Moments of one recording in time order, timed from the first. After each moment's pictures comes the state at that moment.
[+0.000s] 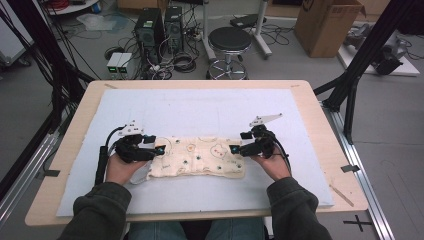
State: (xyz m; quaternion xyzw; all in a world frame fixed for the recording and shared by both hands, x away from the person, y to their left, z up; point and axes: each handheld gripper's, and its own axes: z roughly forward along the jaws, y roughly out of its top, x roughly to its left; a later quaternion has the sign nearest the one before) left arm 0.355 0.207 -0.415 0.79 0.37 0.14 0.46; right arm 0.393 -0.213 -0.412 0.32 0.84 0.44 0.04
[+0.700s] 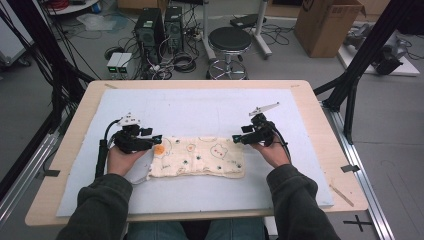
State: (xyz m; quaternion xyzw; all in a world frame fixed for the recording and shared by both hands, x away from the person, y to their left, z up) left arm 0.383 0.219 -0.420 0.77 0.41 0.15 0.46; right arm 0.432 -0.217 -0.412 0.35 0.85 0.40 0.04
